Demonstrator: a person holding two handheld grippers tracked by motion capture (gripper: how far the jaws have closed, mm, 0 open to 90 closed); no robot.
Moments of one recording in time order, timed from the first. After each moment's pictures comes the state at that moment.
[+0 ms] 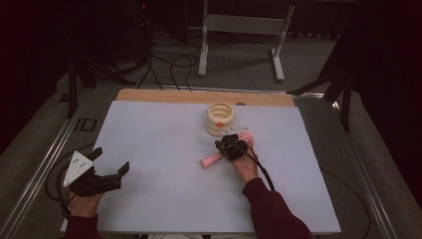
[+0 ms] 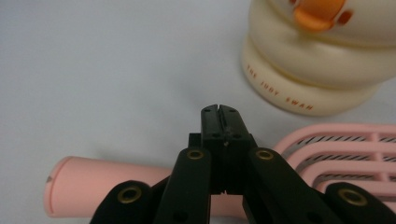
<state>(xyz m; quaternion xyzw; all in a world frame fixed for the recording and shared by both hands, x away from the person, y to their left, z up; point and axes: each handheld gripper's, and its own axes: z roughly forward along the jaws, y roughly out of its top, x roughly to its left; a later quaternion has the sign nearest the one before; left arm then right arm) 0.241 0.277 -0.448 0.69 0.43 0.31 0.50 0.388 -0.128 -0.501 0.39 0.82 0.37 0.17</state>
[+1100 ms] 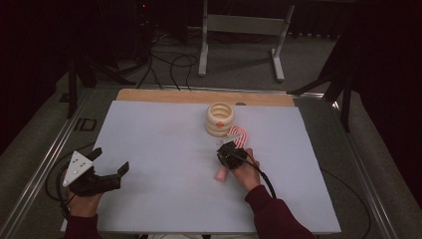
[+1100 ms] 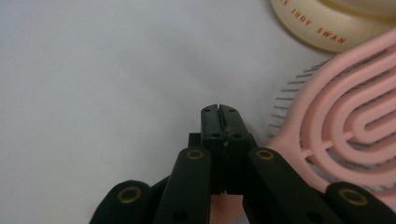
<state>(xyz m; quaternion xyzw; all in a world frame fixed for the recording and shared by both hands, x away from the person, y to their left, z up) 0.241 0.277 -0.449 0.68 0.43 0.31 0.50 0.364 -0.124 -0.505 0.38 0.87 0.28 0.16</state>
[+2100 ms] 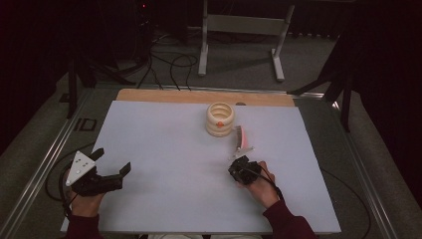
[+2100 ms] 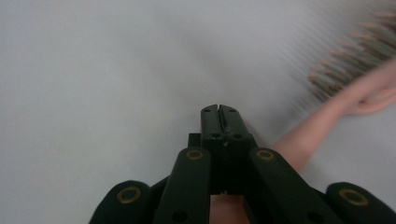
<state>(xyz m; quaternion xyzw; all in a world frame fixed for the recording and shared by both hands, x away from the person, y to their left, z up) 0.243 0.273 -0.452 0.69 0.43 0.30 0.49 0.320 -0.161 -0.504 0.36 0.89 0.26 0.13</state>
